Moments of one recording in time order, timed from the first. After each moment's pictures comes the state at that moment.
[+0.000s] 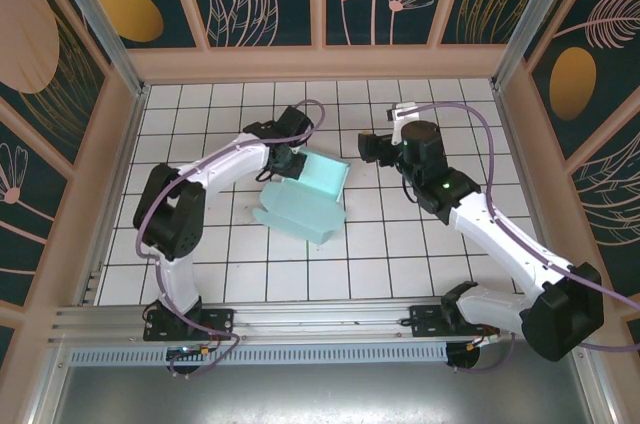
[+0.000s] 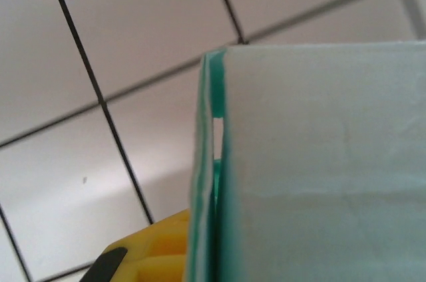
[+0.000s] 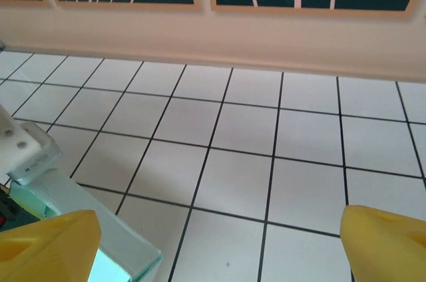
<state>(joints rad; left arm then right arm) -0.59 1.92 1.49 -0.81 -0.14 -0.18 0.56 1.15 0.92 -0.16 0.21 0.17</state>
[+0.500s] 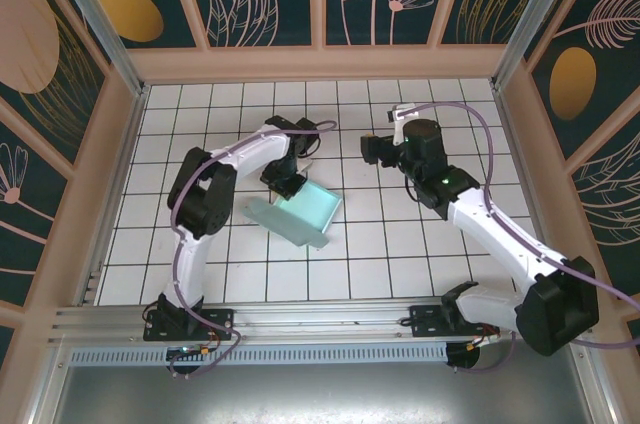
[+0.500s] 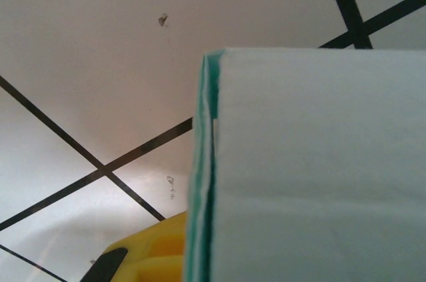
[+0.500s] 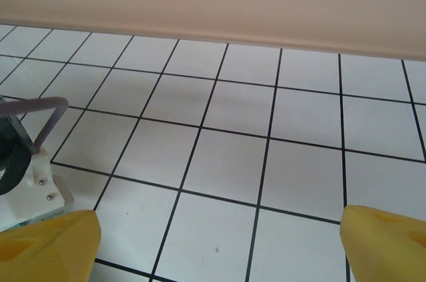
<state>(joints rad) -0.60 2.20 1.73 -1.24 -0.05 -0.05 0.51 1.21 0.91 -0.16 0.16 0.15</state>
